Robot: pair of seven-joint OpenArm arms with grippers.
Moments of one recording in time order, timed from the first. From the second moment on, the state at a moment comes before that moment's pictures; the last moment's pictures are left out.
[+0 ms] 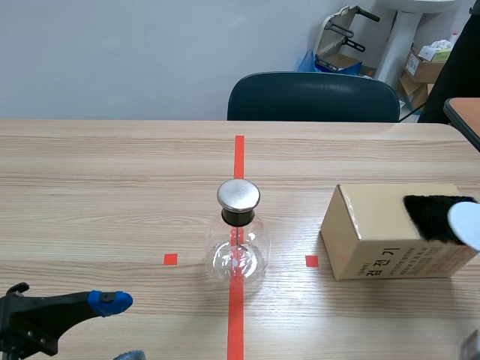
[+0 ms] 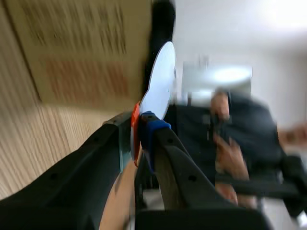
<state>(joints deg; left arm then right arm) 26.9 -45.6 32.7 82.9 -2.0 -23.9 -67.3 -29.8 14.6 23.8 65.3 -65.0 -39.0 38.7</state>
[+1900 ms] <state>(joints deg) 26.9 -45.6 32.7 82.9 -2.0 -23.9 -67.3 -29.8 13.7 24.3 65.3 -65.0 -38.9 32.9</state>
